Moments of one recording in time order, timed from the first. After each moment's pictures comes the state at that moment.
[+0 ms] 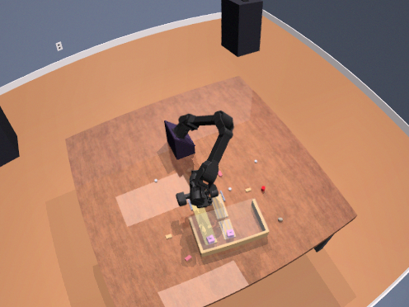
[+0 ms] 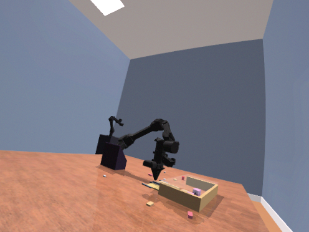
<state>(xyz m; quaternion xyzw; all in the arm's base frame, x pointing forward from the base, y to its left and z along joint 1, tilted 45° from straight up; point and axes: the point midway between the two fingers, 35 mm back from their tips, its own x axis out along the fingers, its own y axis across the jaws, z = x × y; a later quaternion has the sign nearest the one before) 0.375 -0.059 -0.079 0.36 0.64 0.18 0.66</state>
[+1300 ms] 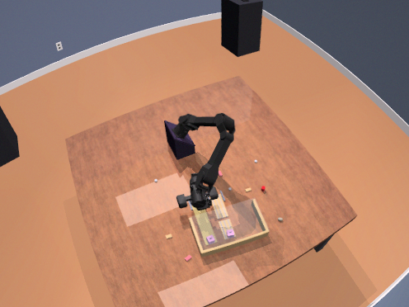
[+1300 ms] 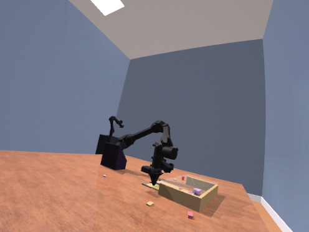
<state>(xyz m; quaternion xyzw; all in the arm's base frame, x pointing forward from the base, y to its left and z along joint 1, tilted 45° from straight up) 0.372 -0.035 -0.098 0.36 0.64 0.18 0.66</state>
